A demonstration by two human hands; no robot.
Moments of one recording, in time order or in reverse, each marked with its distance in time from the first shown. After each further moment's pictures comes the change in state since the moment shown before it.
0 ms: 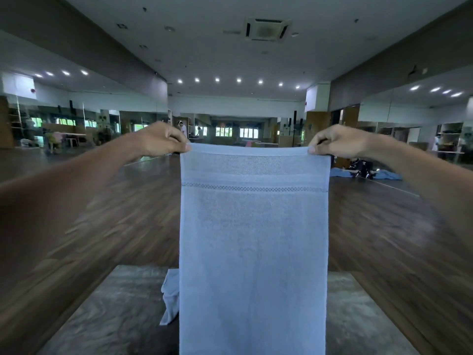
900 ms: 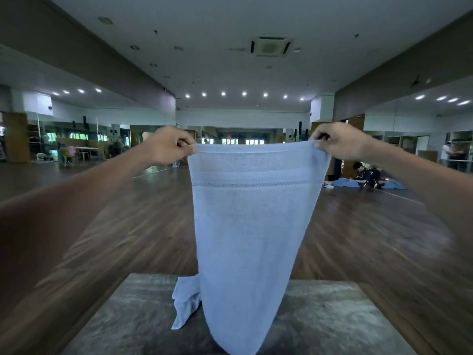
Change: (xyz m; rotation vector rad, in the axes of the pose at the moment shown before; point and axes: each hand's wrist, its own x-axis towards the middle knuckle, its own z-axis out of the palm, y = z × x) left_hand -0.039 0.036 -0.027 0.147 0.249 0.136; right_hand -0.030 -0.036 -0.024 -0.178 0.265 -0.147
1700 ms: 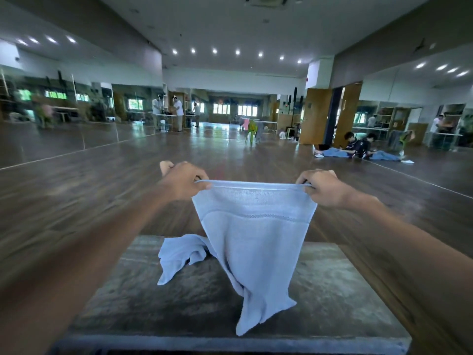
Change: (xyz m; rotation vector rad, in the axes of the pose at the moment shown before) left_hand -0.055 -0.027 0.162 0.184 -0.207 0.010; right_hand -0.070 0.065 0.143 -0.162 -0.279 0.060
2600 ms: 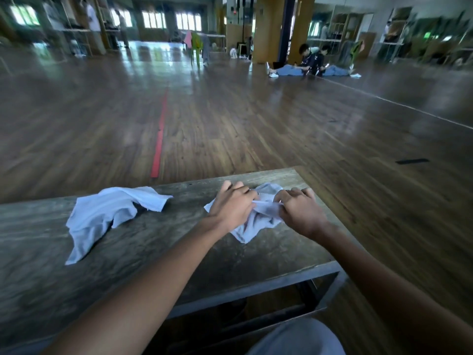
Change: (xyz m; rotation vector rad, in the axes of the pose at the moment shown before) left_hand 0.000 0.177 0.316 -0.007 -0.070 0.517; right_hand -0.082 0.108 0.229 -0.123 -0.040 0.191
